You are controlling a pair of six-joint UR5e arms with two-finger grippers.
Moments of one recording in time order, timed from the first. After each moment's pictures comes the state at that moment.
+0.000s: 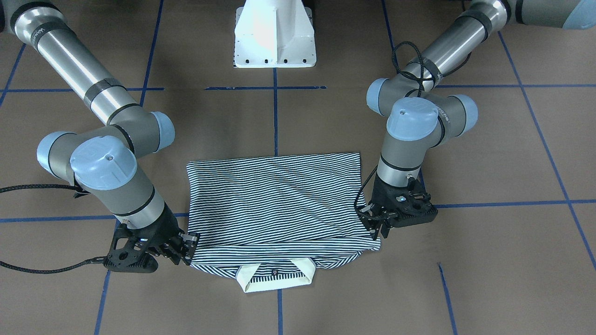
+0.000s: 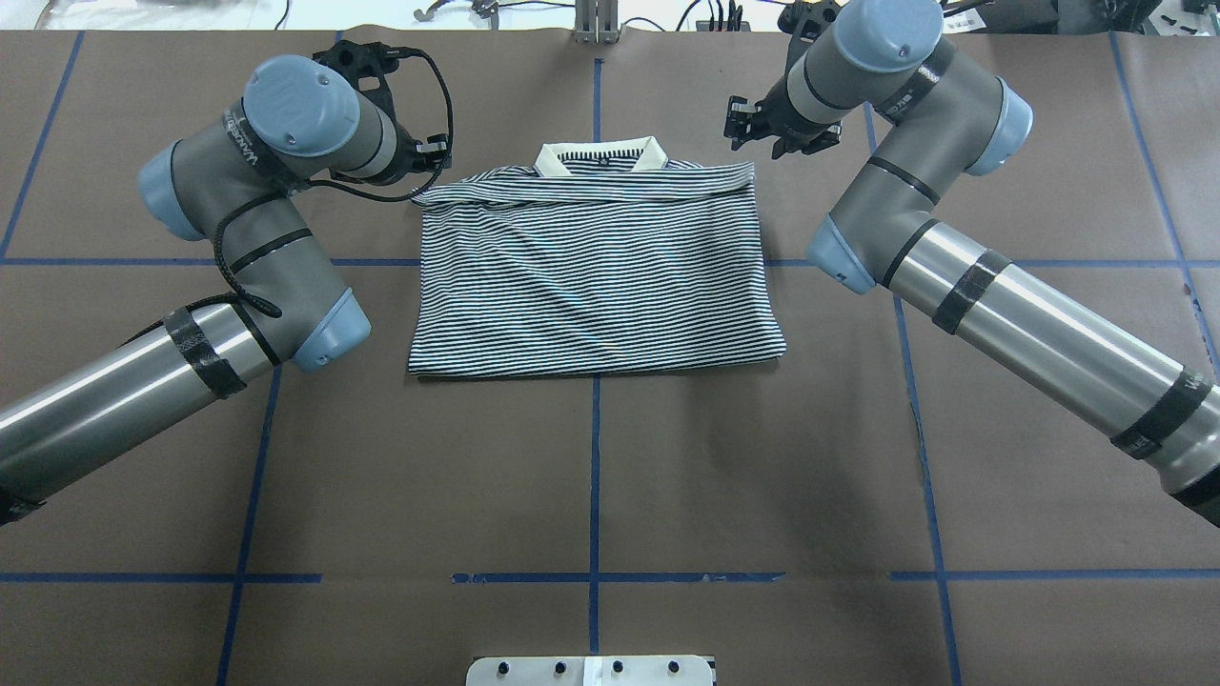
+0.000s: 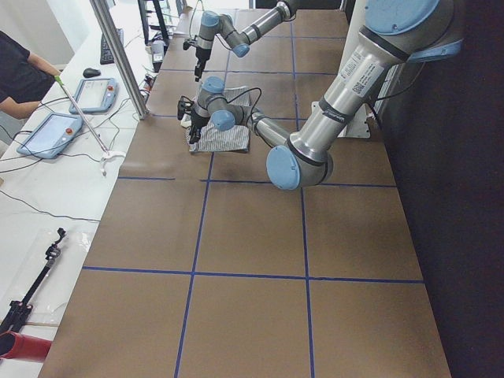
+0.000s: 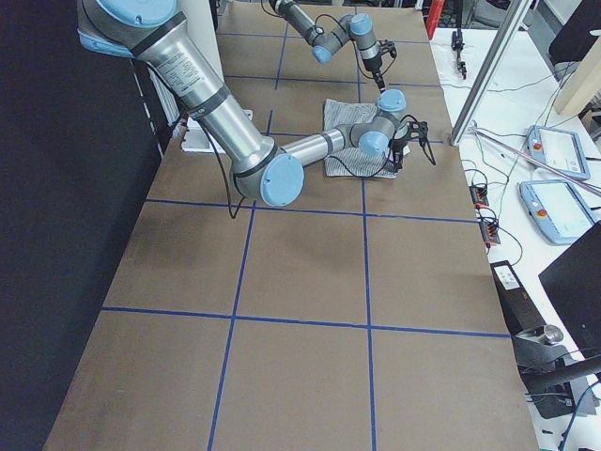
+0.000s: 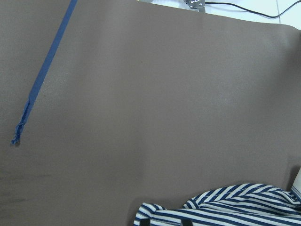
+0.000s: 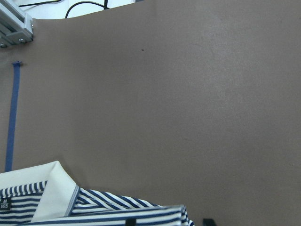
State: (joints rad) left arm -0.78 -2.26 -1.32 -2.04 -1.71 -1.22; right arm 0.88 -0.81 1.13 -0.98 1.97 1.17
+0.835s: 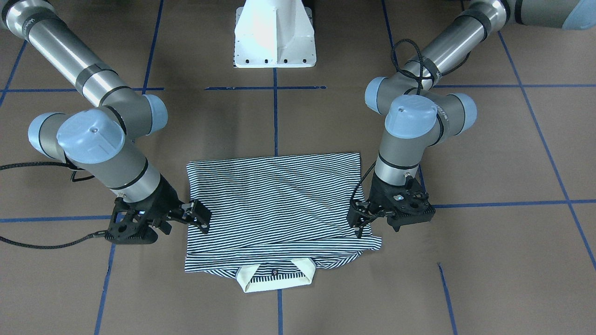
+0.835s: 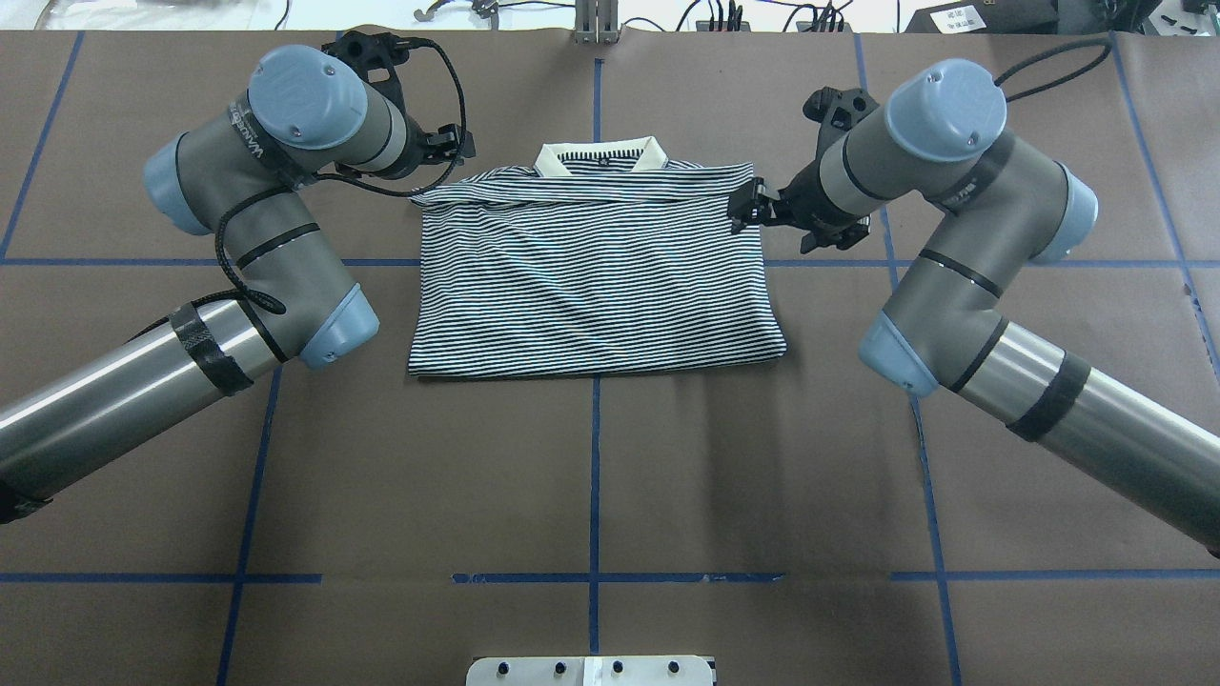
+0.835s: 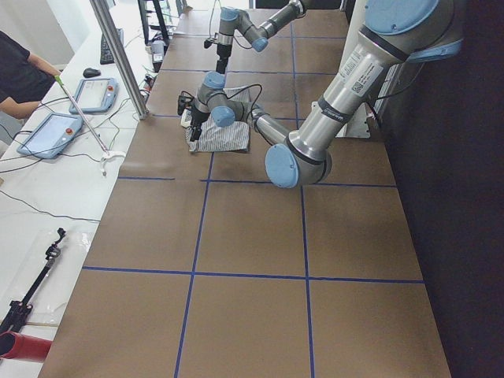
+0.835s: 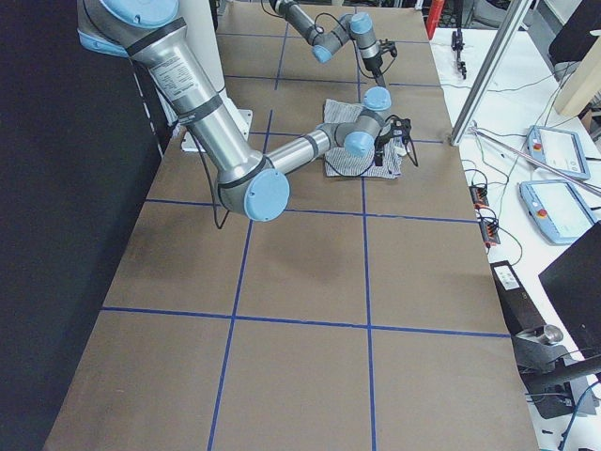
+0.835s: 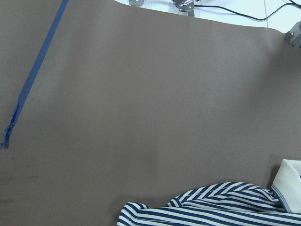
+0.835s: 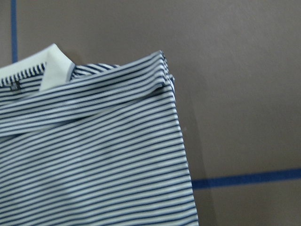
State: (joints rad) left arm -0.78 -2.28 -1.33 -2.03 -1.72 -1.22; right arm 0.77 -1.07 1.54 -1.13 2.03 1.31
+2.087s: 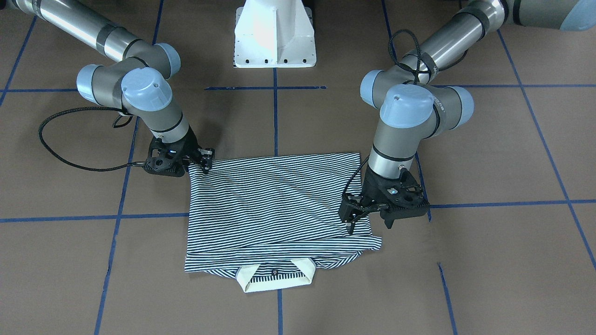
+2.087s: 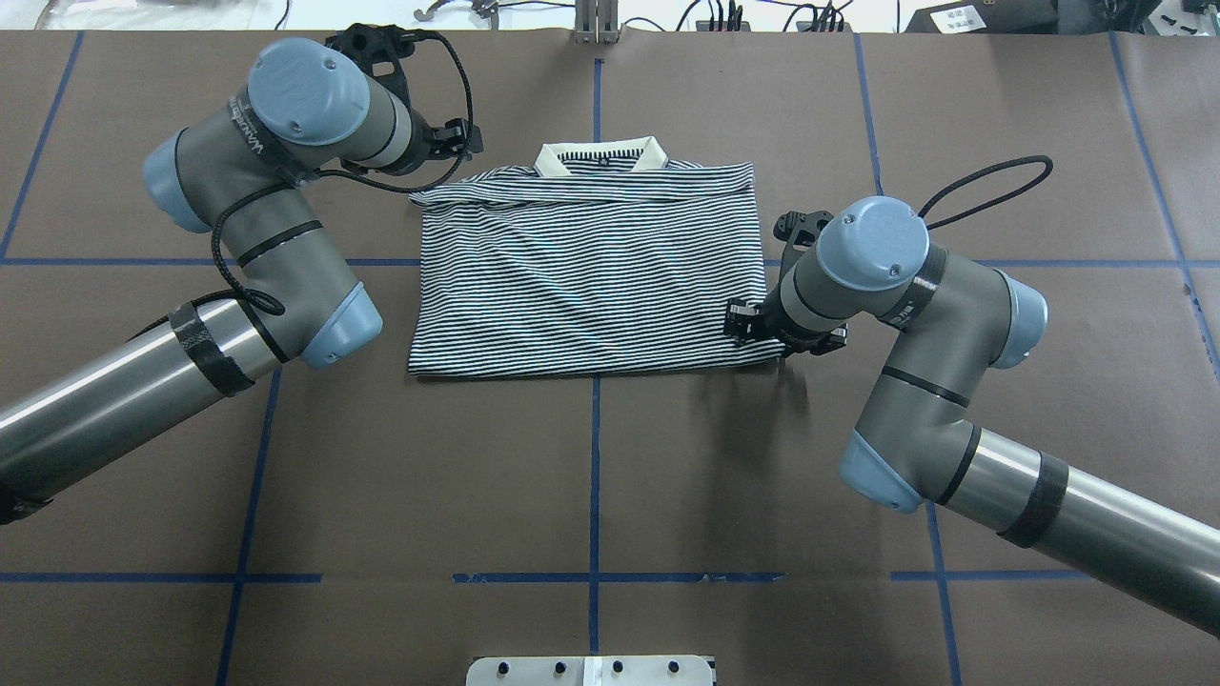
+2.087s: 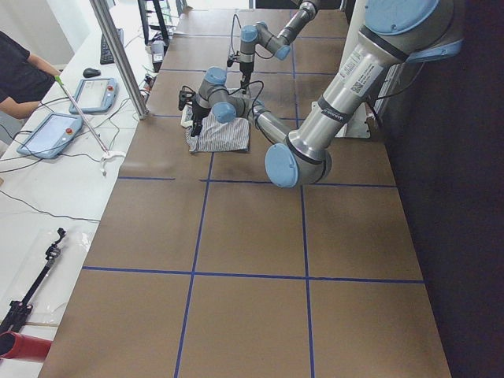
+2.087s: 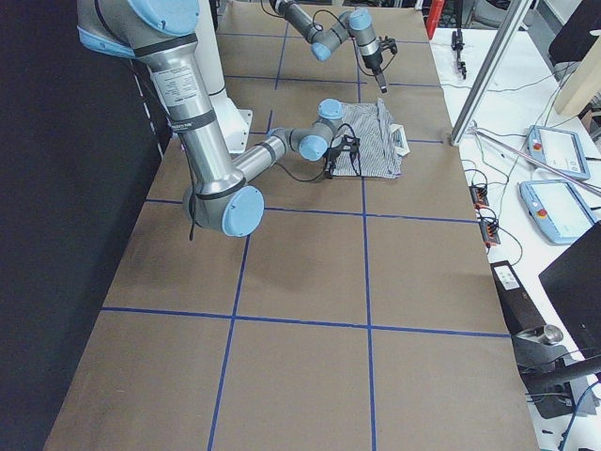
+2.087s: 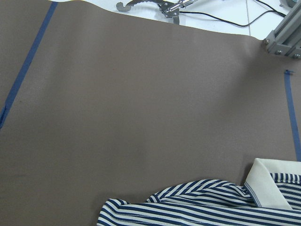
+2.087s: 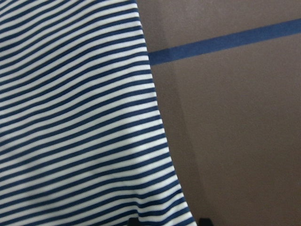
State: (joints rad) left arm -0.78 -2.28 -1.36 -2.02 -1.72 -1.23; right arm 0.62 -1.12 1.58 -1.25 1.95 1.35
